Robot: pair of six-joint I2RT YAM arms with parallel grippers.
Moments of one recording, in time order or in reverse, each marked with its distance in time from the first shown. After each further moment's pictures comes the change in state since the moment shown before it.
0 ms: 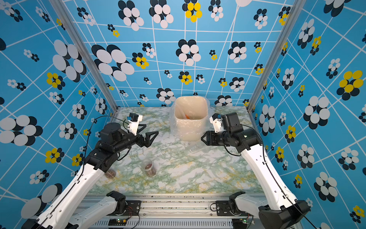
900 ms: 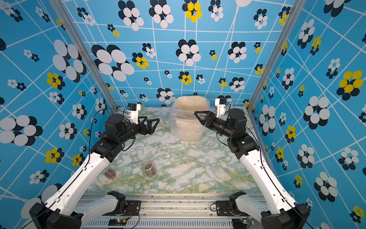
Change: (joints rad) left arm 0.010 0.139 0.087 0.113 -0.060 -0.198; right arm -0.014 -0.101 -0.170 0.814 -0.210 0.541
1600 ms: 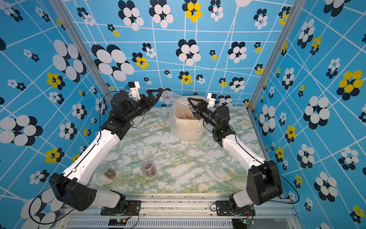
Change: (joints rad) left arm 0.000 0.309 0.394 0.123 -0.020 -0.541; right arm 0.019 0.363 -0.074 0.825 0.008 0.554
